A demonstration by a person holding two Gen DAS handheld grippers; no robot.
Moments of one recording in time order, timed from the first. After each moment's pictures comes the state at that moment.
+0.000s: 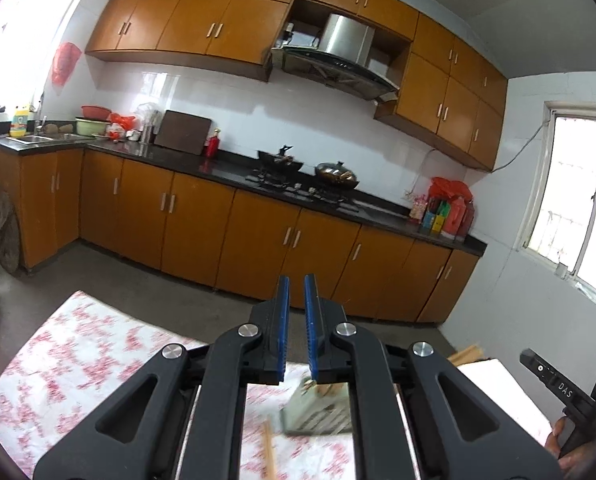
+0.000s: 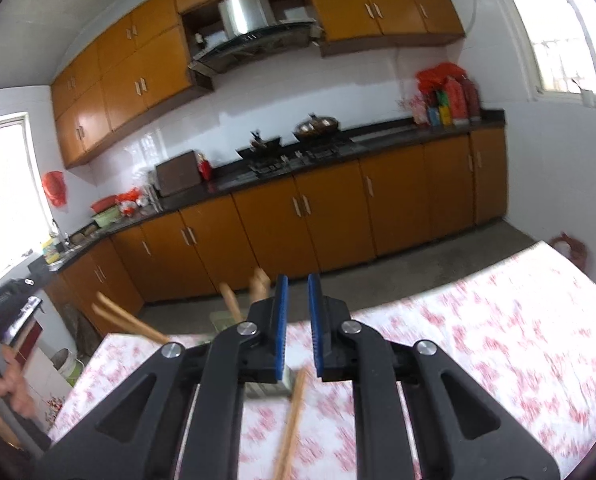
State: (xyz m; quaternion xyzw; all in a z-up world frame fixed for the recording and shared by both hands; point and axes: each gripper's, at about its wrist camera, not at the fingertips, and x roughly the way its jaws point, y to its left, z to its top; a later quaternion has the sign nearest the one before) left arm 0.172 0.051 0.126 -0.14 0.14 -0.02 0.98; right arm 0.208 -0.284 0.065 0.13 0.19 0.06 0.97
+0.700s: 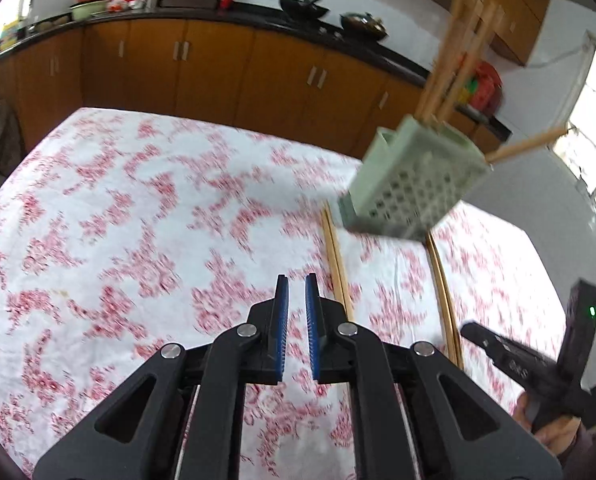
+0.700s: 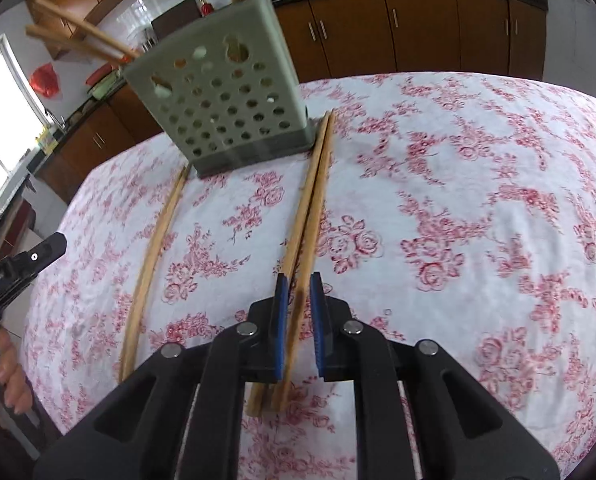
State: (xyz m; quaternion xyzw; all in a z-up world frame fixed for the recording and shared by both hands) left arm 0.167 0.050 -0.060 -0.14 0.39 -0.05 0.91; right arm 0.220 -0.202 -0.139 0.10 0.44 0.12 0.88
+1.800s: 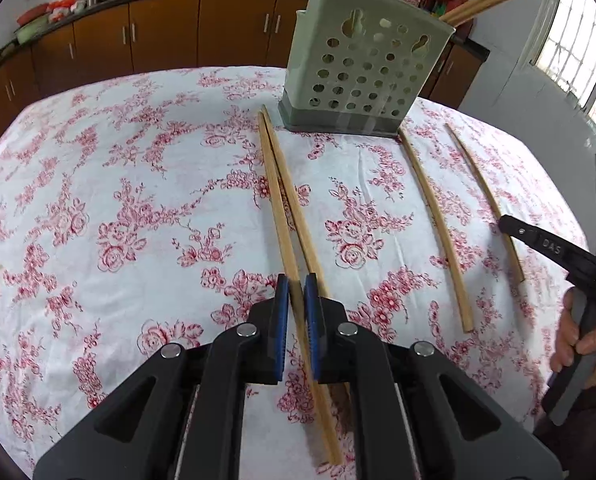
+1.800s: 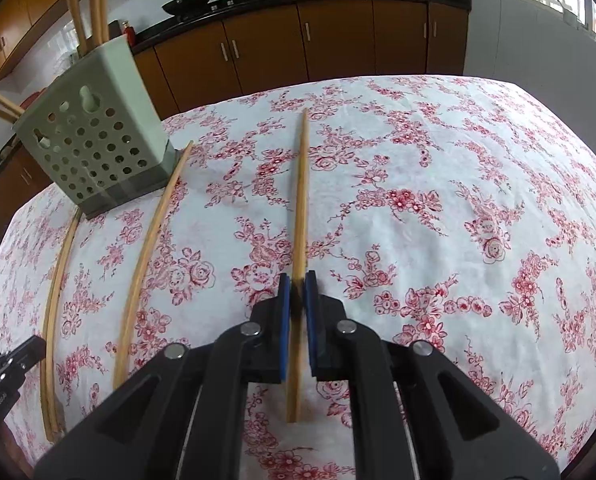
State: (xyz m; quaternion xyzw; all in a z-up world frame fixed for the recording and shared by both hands) left arm 0.162 -0.016 -0.106 -0.04 0.46 -0.09 0.88; right arm 0.221 -0.271 -0.141 0.09 0.43 -0.03 0.90
